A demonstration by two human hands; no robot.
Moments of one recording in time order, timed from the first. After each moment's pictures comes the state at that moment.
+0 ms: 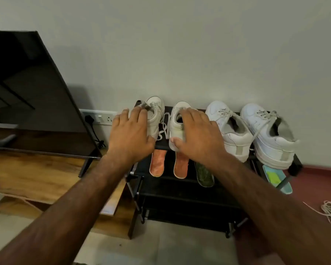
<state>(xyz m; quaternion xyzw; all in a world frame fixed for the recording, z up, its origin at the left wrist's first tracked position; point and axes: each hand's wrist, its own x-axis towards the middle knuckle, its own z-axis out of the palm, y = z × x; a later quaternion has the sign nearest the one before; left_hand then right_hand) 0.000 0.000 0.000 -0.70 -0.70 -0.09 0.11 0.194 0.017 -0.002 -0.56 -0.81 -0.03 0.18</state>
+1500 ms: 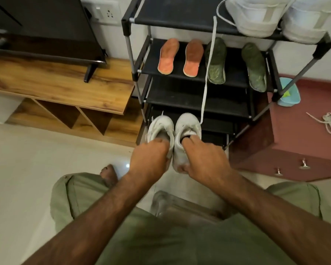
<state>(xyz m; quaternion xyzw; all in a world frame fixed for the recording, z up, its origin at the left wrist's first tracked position) 0.052 -0.274 -0.195 -0.73 -0.67 0.02 -0.11 0.209 -0.257 -0.175 -0.54 -0.83 0.10 -0.08</state>
